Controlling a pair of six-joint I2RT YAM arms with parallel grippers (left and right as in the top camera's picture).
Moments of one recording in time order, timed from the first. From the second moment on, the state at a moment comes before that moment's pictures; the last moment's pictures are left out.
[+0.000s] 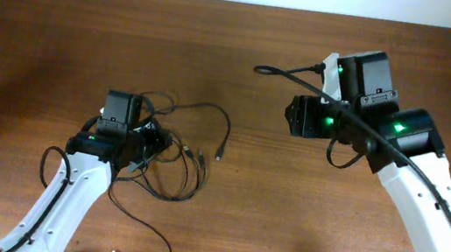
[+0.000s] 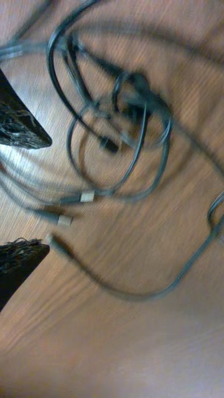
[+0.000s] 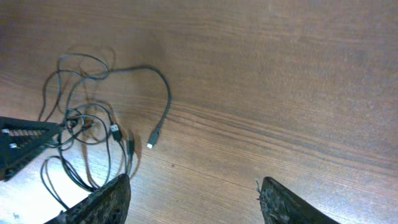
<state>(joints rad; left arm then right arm) -0.09 1.31 0.78 -0.57 0.19 -0.88 0.35 1.46 1.47 -1.00 -0.16 0.26</state>
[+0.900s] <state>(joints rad) -0.09 1.60 0.80 -0.60 0.10 -0.95 0.35 1.56 1.39 -0.99 -0.18 0.27</state>
